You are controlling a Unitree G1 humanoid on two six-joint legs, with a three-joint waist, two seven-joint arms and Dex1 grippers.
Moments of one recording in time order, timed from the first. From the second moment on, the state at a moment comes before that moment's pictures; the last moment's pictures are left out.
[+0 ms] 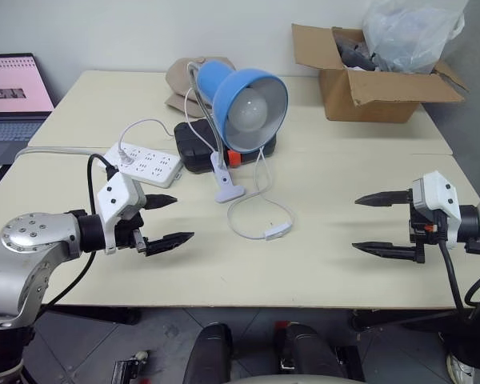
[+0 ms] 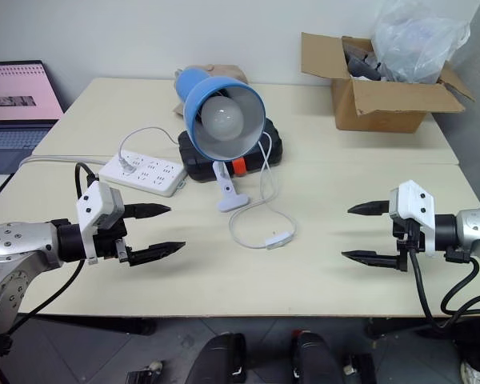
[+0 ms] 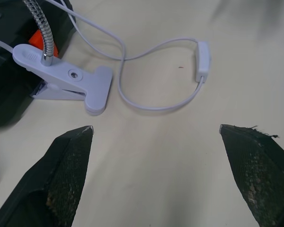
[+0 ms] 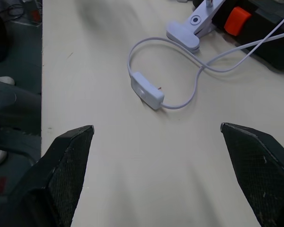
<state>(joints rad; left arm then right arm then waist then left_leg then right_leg) -0.13 0.94 0.21 -0.35 -0.53 0.56 -1.04 -0.16 -1.05 -0.16 -0.34 0.57 0.42 1.20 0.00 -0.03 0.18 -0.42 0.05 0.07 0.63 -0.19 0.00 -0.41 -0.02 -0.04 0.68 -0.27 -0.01</state>
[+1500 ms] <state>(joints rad) -0.48 0.61 -0.31 0.03 -0.21 0.27 -1.14 -0.15 -1.01 -0.12 -0.51 0.53 0.64 1.00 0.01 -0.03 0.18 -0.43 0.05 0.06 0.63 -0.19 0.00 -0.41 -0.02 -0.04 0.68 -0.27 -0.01</state>
